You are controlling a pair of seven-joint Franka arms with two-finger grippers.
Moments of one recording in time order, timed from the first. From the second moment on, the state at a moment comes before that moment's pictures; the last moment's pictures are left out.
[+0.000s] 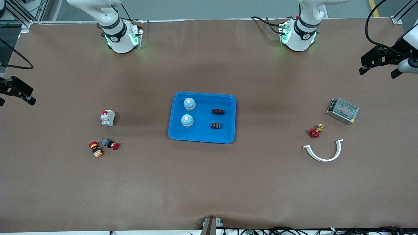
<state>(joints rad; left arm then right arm) -0.02 -0.09 -0.02 -1.60 -0.02 1.54 0.10 0.00 0.00 -0.08 -1.59 0.01 1.78 -0.10</state>
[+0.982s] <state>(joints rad) -0.04 0.03 0.02 -1.49 -0.02 1.52 0.14 0.00 0.00 -0.08 -1.59 0.01 1.77 -0.10</state>
